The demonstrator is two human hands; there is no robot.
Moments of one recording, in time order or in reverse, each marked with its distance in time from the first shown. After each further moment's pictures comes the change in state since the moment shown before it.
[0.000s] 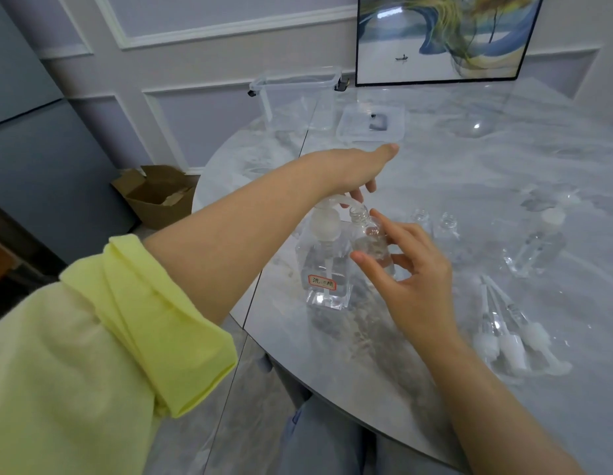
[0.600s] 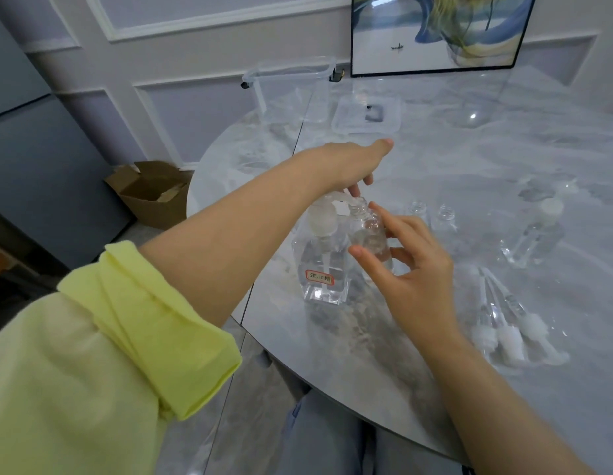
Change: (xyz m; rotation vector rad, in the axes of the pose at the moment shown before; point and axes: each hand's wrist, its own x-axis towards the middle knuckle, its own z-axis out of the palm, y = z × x) left_hand 0.002 -0.003 0.005 -0.006 0.033 0.011; right_hand -0.001 0.000 -0.001 -0.013 0.014 0.000
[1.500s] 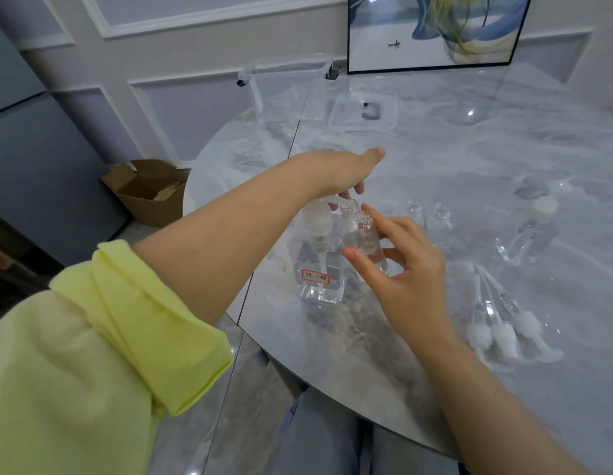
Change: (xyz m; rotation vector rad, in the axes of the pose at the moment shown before) left_hand 0.000 -0.001 0.002 0.000 -0.065 -0.042; right_hand -0.001 0.002 0.003 -0.019 0.015 -0.021
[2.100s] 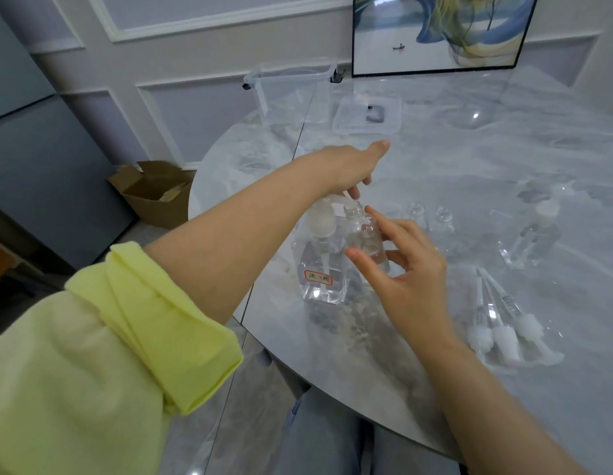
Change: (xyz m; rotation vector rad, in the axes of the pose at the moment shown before) left_hand -0.003 0.003 0.000 -0.015 0.065 0.027; right_hand 0.001 0.000 -0.001 0.008 -0.001 0.018
